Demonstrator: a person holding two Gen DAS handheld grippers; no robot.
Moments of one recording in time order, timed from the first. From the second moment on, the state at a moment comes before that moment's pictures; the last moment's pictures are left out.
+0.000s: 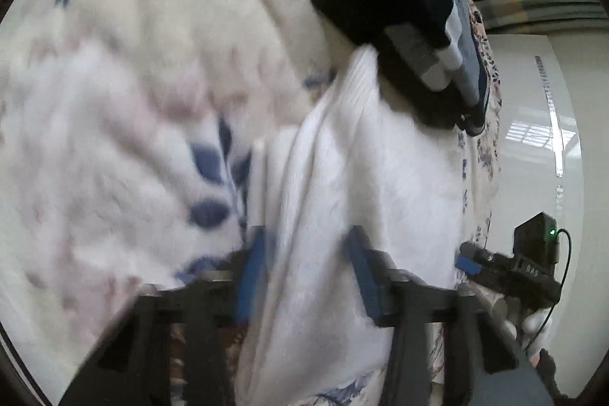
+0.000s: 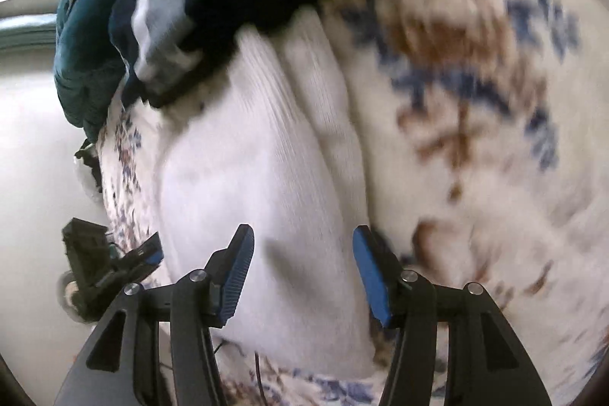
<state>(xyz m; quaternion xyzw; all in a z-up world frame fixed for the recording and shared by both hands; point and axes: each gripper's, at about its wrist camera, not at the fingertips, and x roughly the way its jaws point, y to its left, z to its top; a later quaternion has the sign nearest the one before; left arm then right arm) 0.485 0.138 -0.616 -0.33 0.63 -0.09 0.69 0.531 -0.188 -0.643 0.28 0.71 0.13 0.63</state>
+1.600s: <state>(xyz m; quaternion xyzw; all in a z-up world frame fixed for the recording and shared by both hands) 0.490 0.133 -0.581 -0.44 0.56 -0.21 0.67 0.488 -0.169 -0.639 0.37 0.63 0.29 0.61</state>
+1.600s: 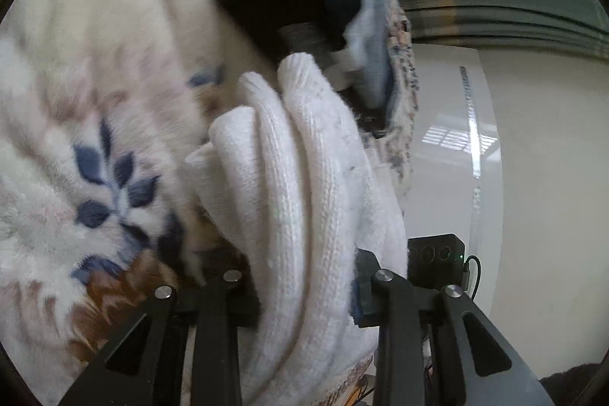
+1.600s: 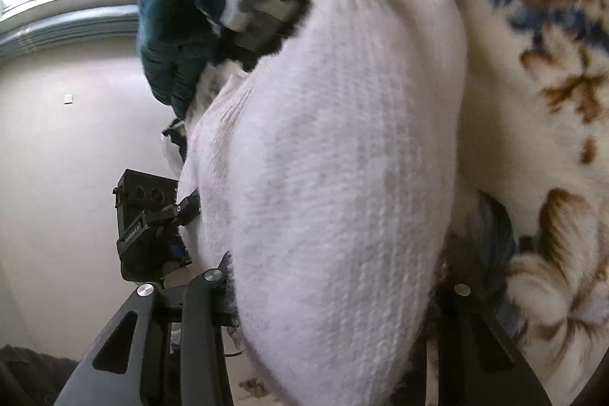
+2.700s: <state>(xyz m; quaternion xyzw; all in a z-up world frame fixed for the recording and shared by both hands) 0.725 0.118 -0.524 -0.27 0.53 -0.12 0.79 0.791 -0.169 -0.572 0.21 0.64 0.22 0.70</state>
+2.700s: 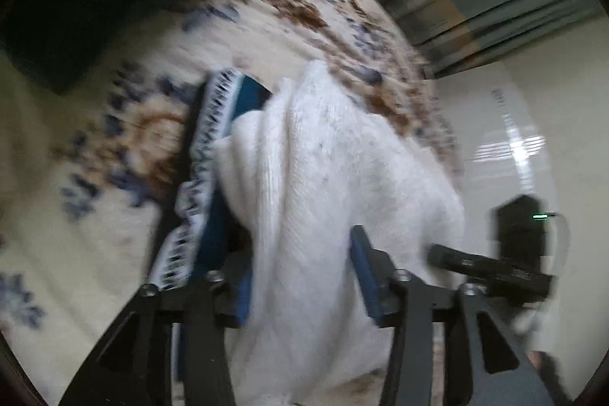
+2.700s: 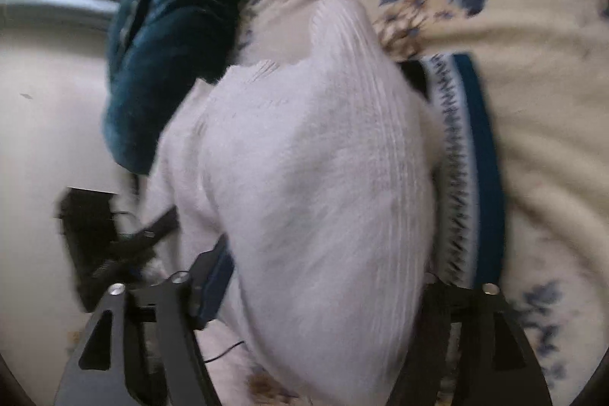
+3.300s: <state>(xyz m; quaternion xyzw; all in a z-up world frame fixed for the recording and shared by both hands) 0.642 0.041 -0.436 -0.01 0.53 0.03 0.85 0.645 -0.151 -0.454 -0.05 0.55 -0.01 0.83</state>
